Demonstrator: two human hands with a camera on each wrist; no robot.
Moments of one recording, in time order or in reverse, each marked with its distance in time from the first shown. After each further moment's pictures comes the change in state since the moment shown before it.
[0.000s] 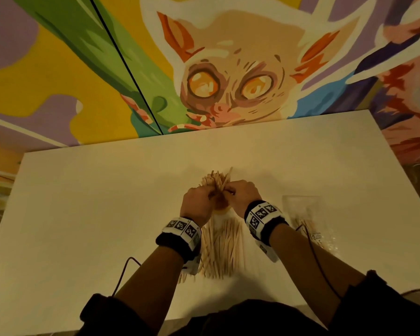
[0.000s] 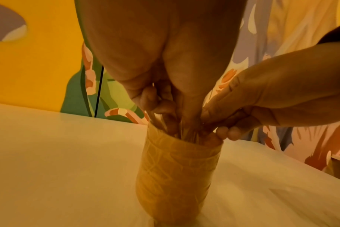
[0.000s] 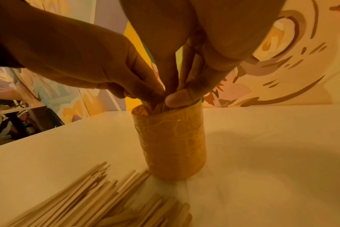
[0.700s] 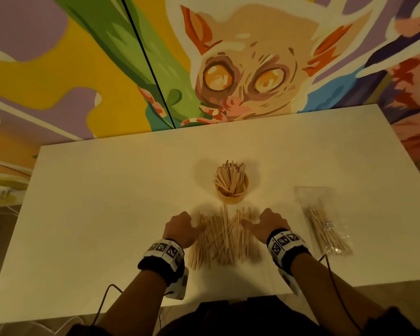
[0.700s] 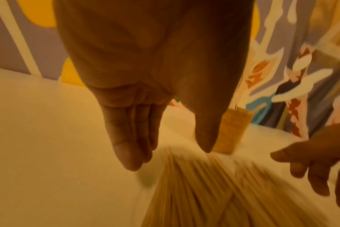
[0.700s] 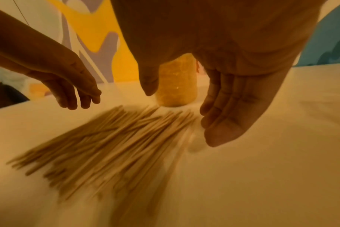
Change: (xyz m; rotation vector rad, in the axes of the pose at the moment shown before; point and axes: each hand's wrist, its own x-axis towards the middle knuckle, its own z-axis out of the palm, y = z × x) left_hand -0.084 -0.084 -0.013 0.119 -0.316 -0.433; right_hand -0.076 0.044 0.045 -0.232 -0.149 0.523
